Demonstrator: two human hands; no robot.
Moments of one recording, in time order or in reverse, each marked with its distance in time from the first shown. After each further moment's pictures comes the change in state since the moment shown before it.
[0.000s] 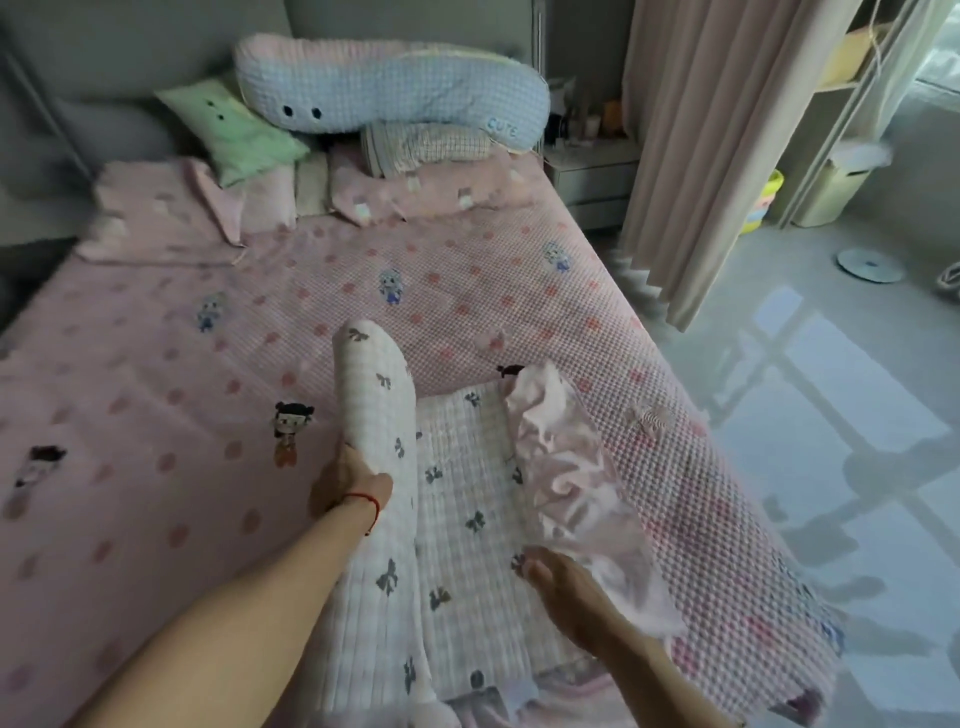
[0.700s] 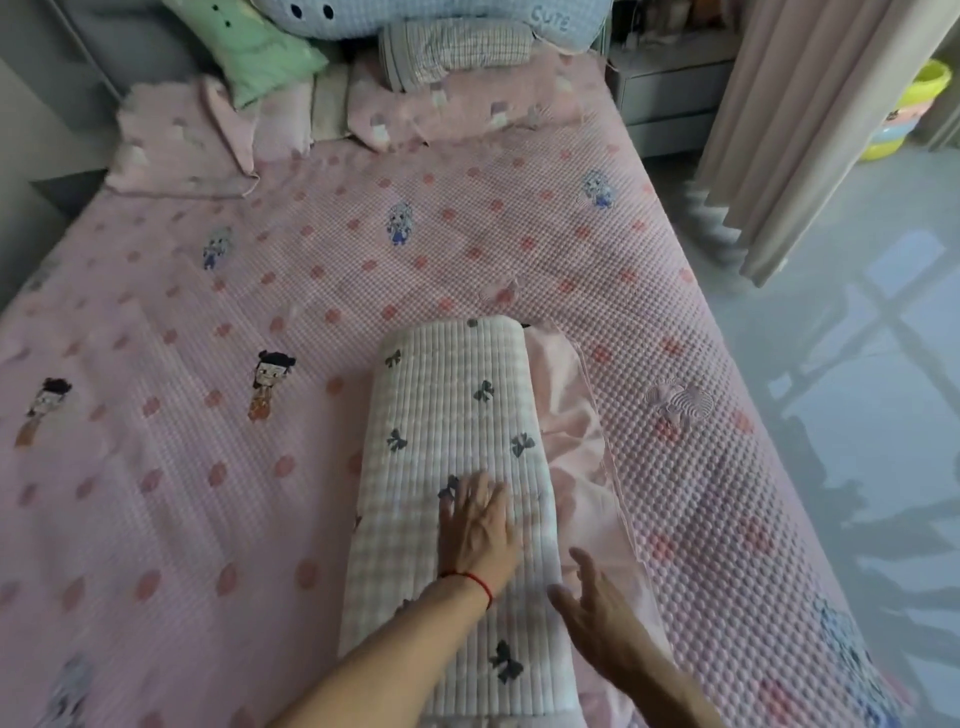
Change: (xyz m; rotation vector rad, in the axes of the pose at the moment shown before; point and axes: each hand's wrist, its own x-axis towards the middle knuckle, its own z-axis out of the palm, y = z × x) left_hand -0.075 0.042 0.225 0.484 -0.180 0.512; right_hand 0.063 0.127 -0.056 0.003 -0.167 0.020
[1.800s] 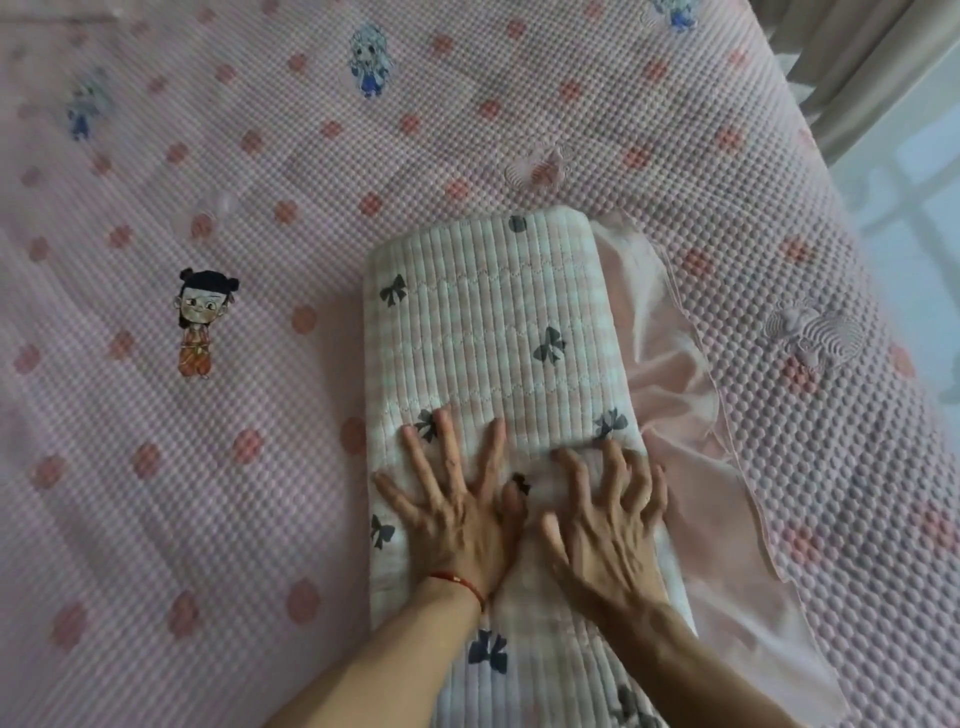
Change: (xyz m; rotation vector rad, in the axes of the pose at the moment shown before) left_hand 0.070 -0.127 0.078 0.204 0.115 -0.096; right_hand 0.158 -0.040 0.078 -0.537 0.445 -0.077
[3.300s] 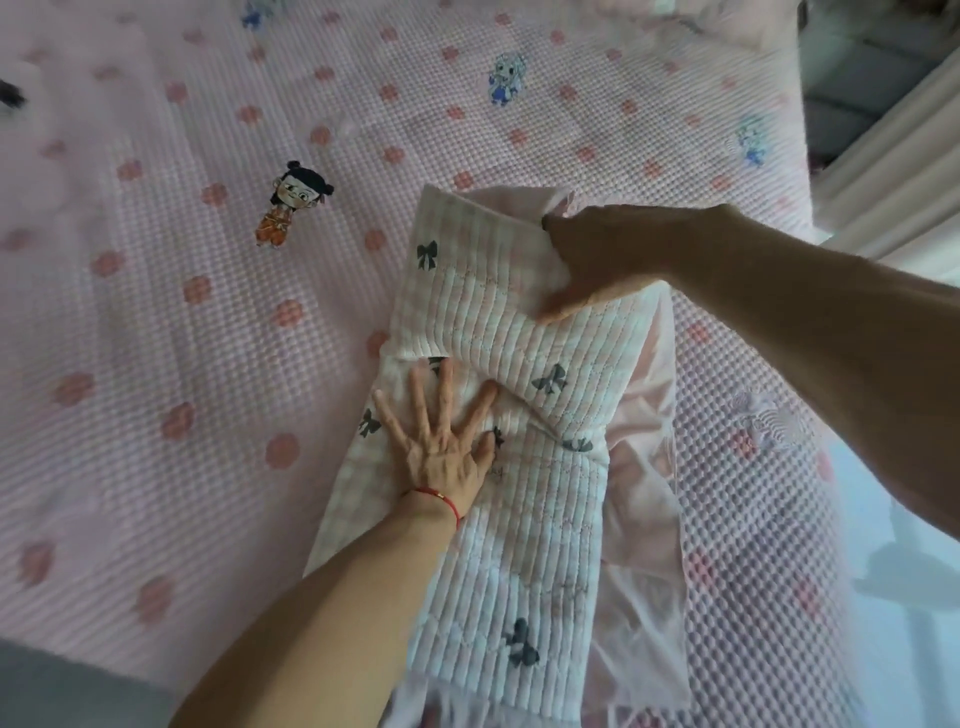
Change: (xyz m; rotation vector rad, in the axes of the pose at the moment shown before) left_hand -0.025 0.017 -0.003 -0.004 -0.046 -0.233; right_hand 0.140 -0.122 -0.234 -0.592 -0.439 -0.700
